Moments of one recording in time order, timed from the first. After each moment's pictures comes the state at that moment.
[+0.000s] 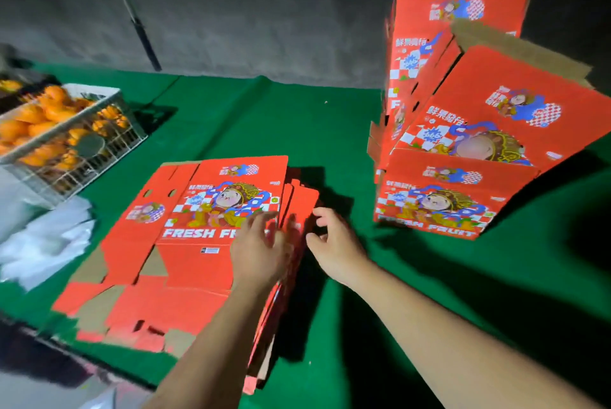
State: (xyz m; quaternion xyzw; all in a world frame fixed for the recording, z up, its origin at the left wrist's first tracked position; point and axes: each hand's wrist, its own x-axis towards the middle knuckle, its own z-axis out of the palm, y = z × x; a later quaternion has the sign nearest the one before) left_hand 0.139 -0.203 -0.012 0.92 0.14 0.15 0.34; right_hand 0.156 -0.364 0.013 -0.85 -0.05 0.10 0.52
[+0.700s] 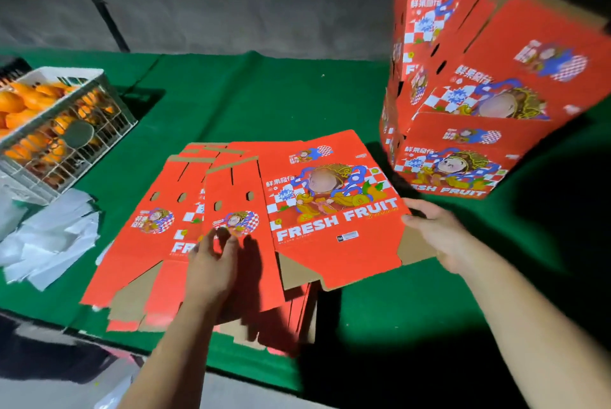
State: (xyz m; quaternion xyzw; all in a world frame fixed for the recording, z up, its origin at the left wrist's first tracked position) left_hand 0.080 -0.058 -0.028 0.88 0.26 0.03 0.39; right_hand 0.128 -0.445 -0.001 -0.79 0.20 0.13 0.57
